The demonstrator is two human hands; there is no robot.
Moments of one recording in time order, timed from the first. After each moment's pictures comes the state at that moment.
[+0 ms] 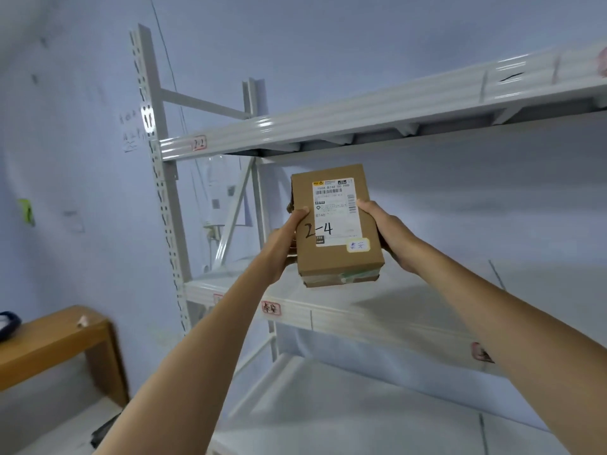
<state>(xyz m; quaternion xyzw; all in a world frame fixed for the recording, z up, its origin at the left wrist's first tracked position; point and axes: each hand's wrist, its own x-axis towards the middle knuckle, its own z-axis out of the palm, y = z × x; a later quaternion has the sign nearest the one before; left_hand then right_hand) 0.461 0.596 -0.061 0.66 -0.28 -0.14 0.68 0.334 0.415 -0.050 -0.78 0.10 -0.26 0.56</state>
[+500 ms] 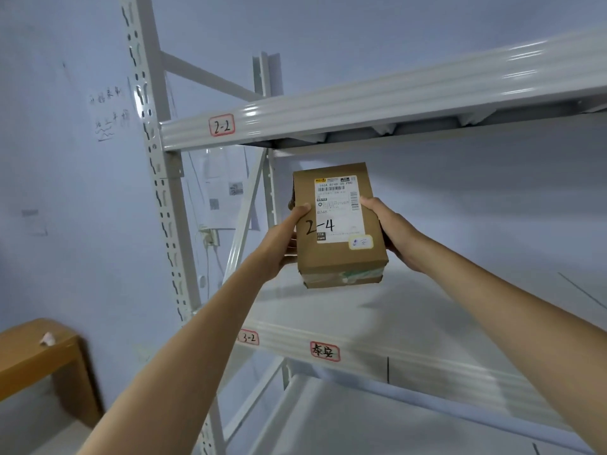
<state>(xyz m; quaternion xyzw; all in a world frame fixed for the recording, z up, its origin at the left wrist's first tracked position) 0.630 0.613 -0.047 0.66 -0.31 -0.19 0.66 0.479 0.443 -0.034 -0.78 0.13 -0.27 0.55</state>
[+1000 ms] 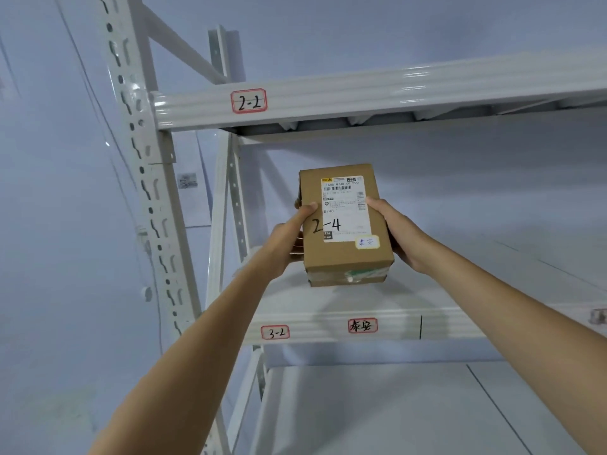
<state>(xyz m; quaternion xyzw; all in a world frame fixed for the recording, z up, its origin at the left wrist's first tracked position) 0.673 0.631 -0.064 0.60 -0.41 -0.32 0.61 0.472 0.527 -0.059 -0.71 0.27 -0.37 0.54</state>
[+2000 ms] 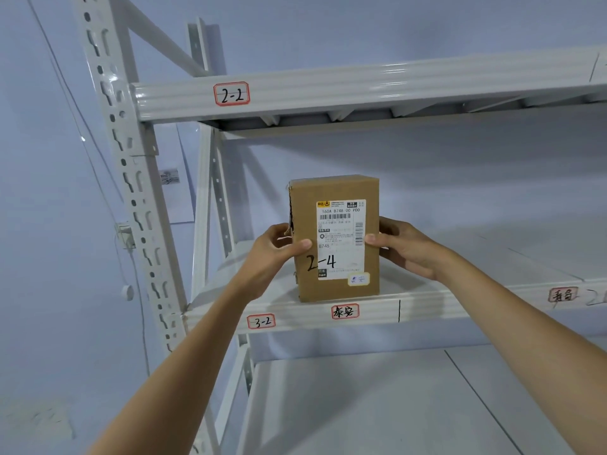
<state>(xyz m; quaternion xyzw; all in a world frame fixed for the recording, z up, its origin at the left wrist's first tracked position) 0.673 0.656 -0.113 0.52 -0.54 -0.23 0.62 0.423 0.507 -0.097 -0.72 0.15 -0.33 0.60</state>
